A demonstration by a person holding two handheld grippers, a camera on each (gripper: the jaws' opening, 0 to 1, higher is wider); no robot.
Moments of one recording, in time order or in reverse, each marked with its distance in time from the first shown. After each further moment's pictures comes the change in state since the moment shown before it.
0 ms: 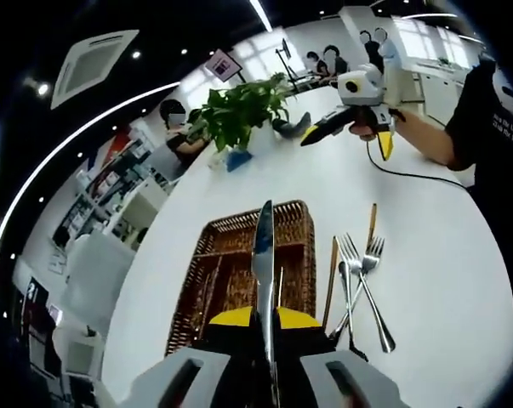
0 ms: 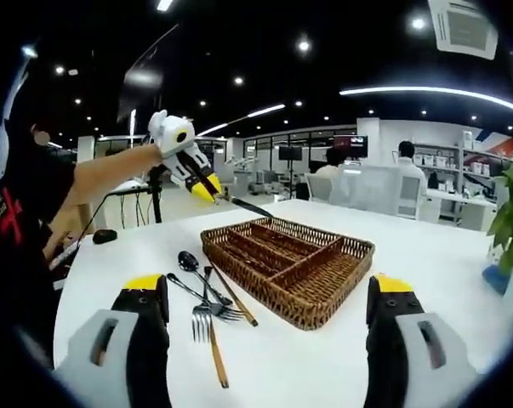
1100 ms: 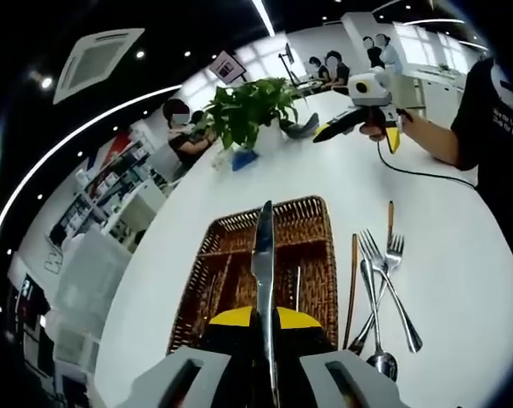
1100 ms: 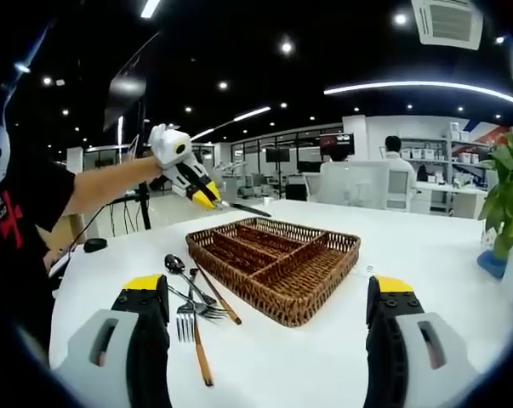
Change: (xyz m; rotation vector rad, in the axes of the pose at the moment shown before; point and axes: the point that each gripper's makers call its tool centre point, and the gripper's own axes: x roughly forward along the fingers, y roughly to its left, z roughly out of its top) left arm 0.030 0.019 -0.013 -0.022 -0.038 -0.018; right arm -0.003 -0.027 -0.008 0.057 -0.015 -0.060
